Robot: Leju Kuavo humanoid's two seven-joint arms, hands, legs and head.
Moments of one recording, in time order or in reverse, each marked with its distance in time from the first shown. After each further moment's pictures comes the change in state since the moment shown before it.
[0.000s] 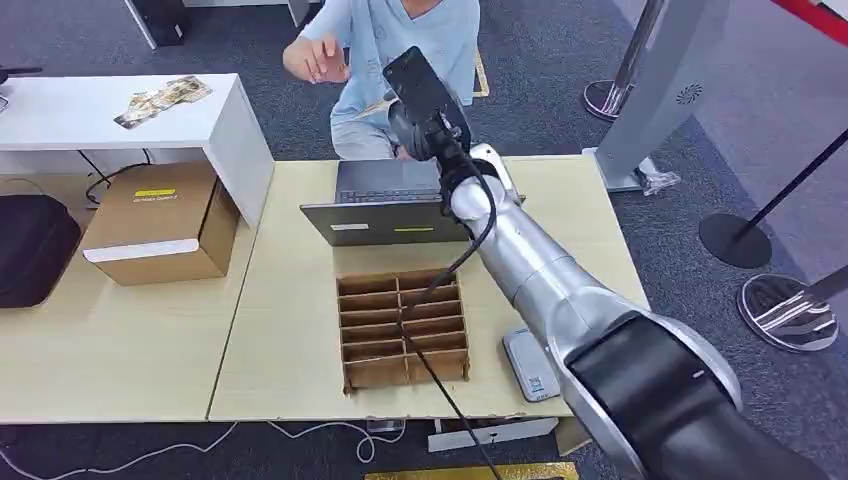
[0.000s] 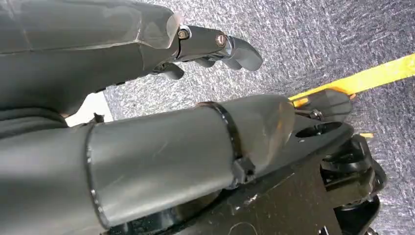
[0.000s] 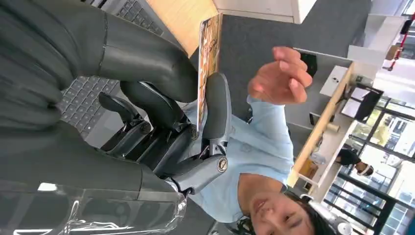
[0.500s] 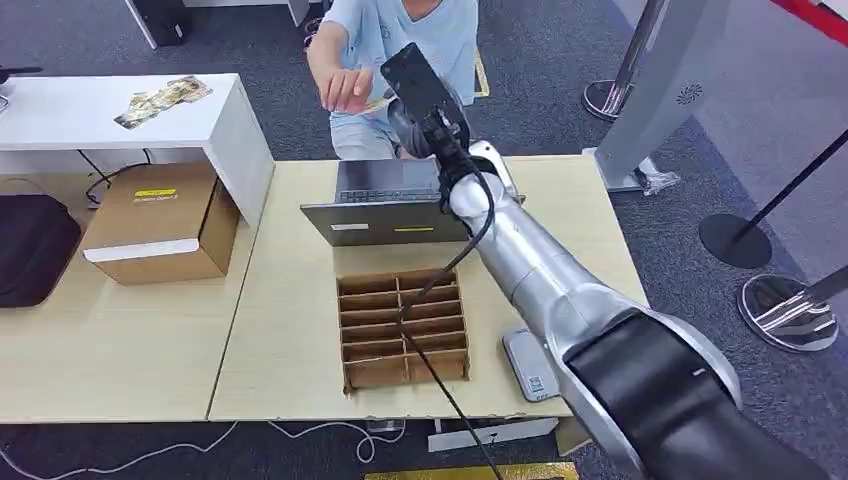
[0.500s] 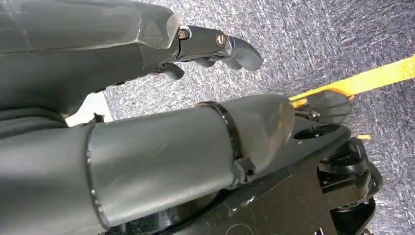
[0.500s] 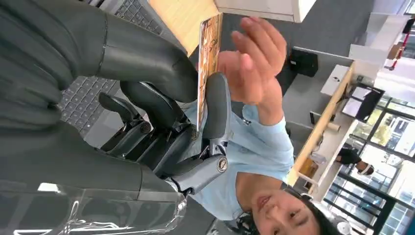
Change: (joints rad) left arm -0.001 0.000 0.000 0.000 0.015 0.007 0.000; right arm -0.011 0.010 -0.016 0.019 0.019 0.005 -0.001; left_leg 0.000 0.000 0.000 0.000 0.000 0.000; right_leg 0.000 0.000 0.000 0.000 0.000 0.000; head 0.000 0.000
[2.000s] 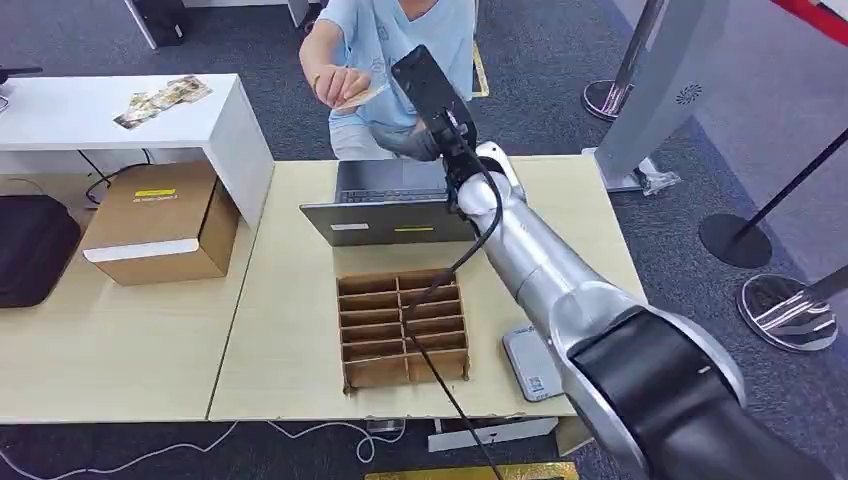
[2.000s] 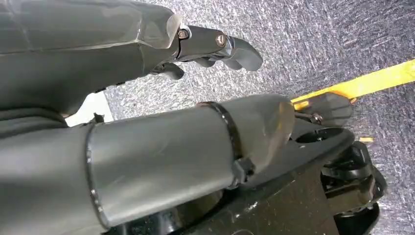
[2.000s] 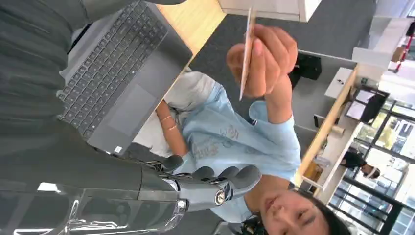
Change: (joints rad) left arm 0.002 0.005 0.000 0.000 -0.003 0.002 0.000; right arm -0.004 -0.018 -0.034 0.024 -0.003 0.030 -0.022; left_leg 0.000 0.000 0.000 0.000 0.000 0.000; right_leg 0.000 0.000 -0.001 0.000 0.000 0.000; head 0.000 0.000
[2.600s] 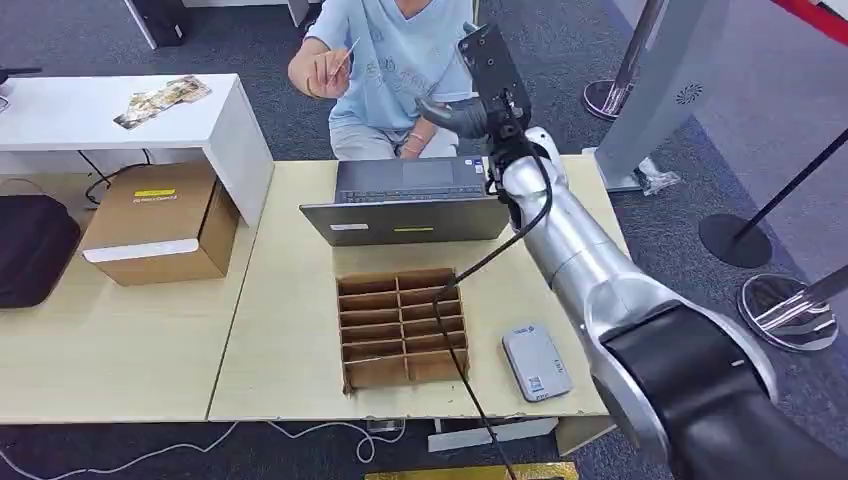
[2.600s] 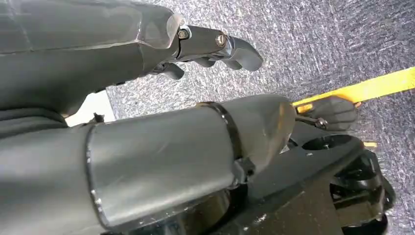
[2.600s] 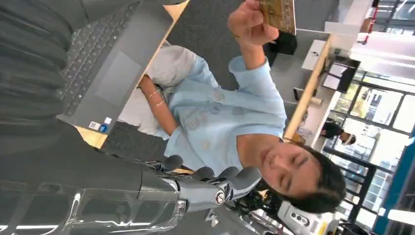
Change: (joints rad) left arm 0.012 0.005 0.000 0.000 0.020 0.008 -0.005; right arm -0.001 -0.085 -0.064 -0.044 -0.040 0.011 -0.075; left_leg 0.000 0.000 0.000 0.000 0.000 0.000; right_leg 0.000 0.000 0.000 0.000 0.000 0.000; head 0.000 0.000
